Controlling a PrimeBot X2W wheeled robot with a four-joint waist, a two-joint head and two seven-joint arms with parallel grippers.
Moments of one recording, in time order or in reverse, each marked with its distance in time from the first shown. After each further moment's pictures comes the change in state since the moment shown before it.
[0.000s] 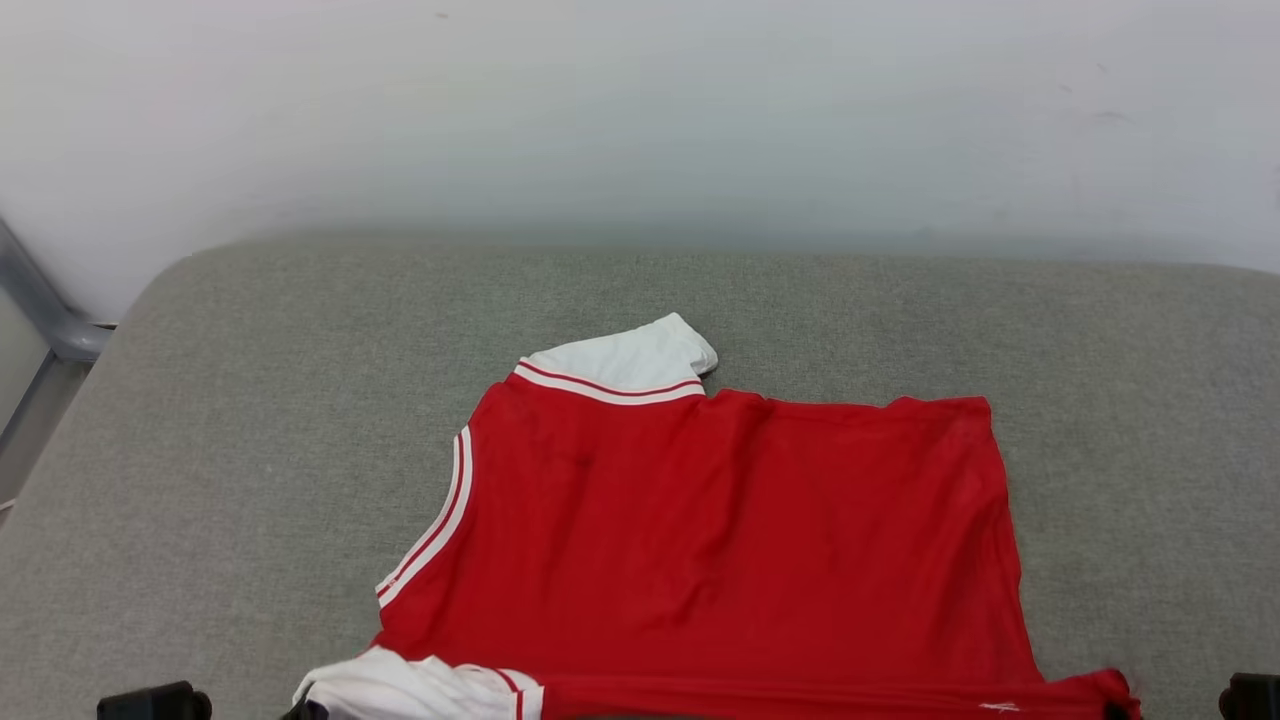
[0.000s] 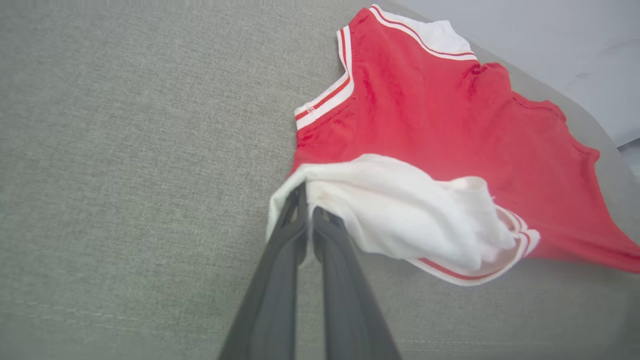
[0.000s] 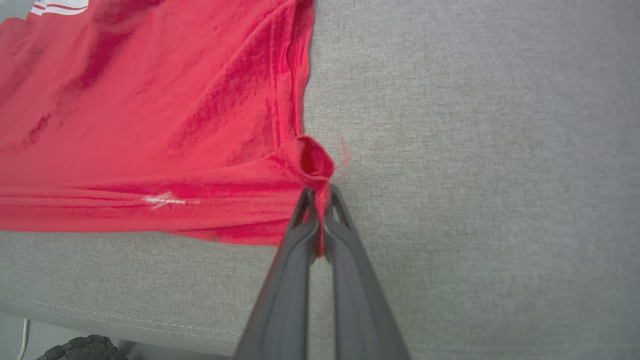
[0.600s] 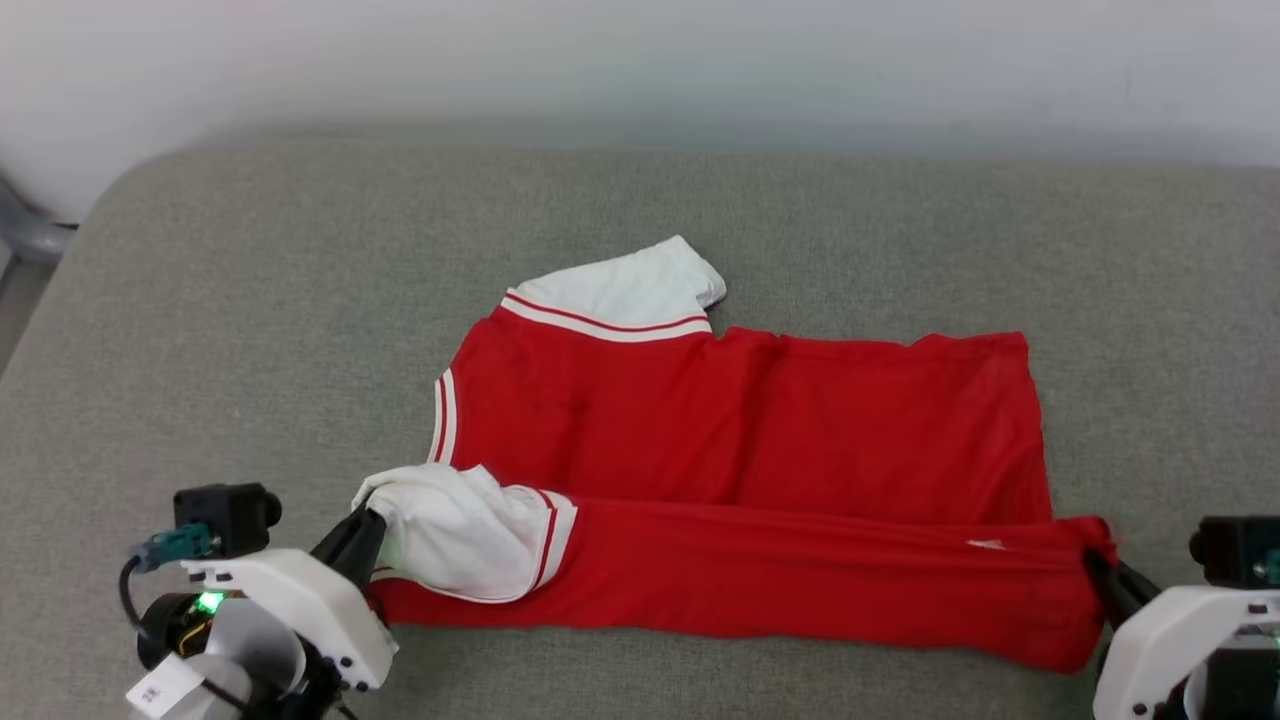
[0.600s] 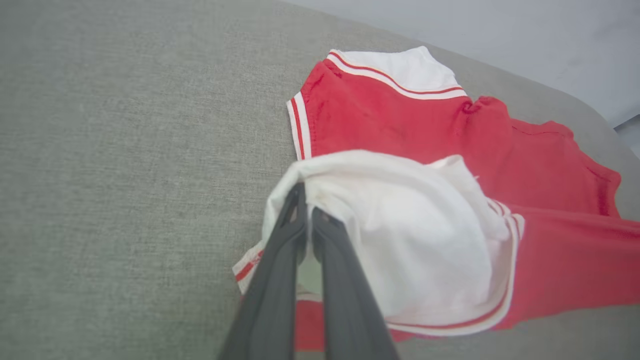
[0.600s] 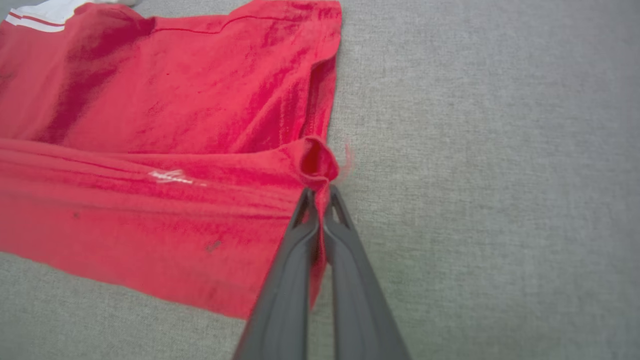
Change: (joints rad) left arm -0.383 -0.073 -0.087 0.135 0.097 -0.067 0.063; right arm -0.252 -0.063 0.064 0.058 -0.018 -0.009 0.030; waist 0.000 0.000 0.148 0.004
